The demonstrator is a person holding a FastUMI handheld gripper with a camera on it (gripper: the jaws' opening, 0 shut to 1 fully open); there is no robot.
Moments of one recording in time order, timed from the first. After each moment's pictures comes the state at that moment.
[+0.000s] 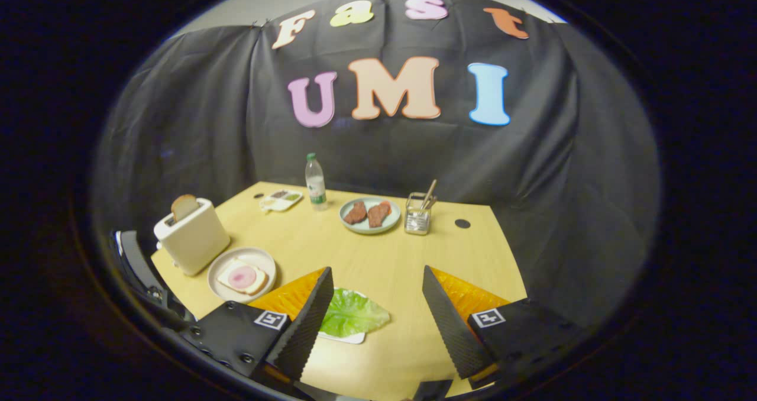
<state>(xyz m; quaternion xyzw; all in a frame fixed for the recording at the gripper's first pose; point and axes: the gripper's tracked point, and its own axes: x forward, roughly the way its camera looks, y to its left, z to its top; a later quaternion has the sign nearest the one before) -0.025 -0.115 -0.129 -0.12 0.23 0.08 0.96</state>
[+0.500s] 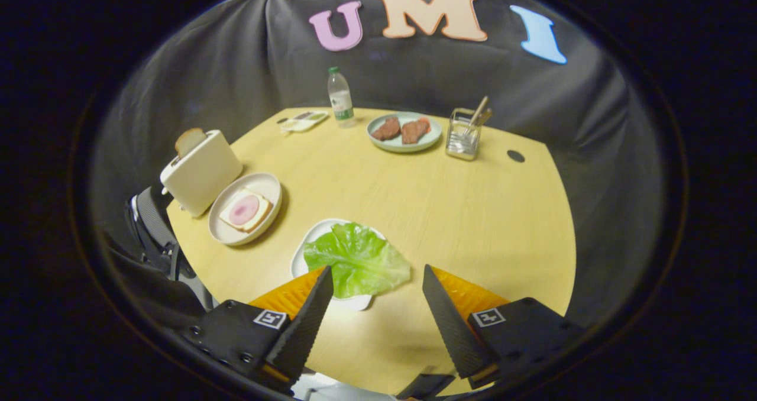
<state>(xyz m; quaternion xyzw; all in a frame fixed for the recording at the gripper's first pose) -0.006 -0.129 -0.255 -0.12 0.43 0.15 0.88</state>
